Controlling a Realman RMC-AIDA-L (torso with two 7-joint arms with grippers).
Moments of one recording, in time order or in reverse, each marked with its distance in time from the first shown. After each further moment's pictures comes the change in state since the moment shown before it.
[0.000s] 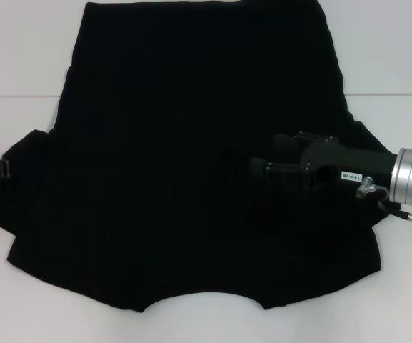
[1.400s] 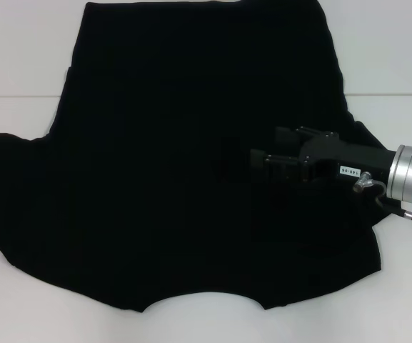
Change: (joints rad) left arm 0.058 0.002 -0.036 0.107 0.000 0.003 -0.002; right arm 0.000 0.006 -0.002 0.011 0.038 0.028 0.000
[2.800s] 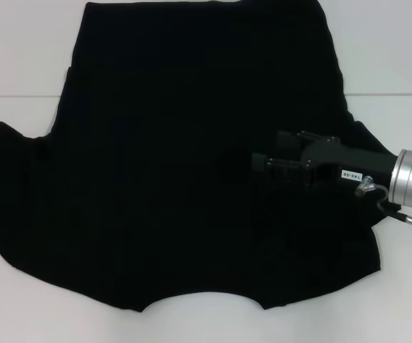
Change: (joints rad) left arm -0.033 -0.027 0.070 0.038 -0.012 0.006 0.046; right arm -0.010 0.000 0.000 0.003 0.000 -0.009 0.009
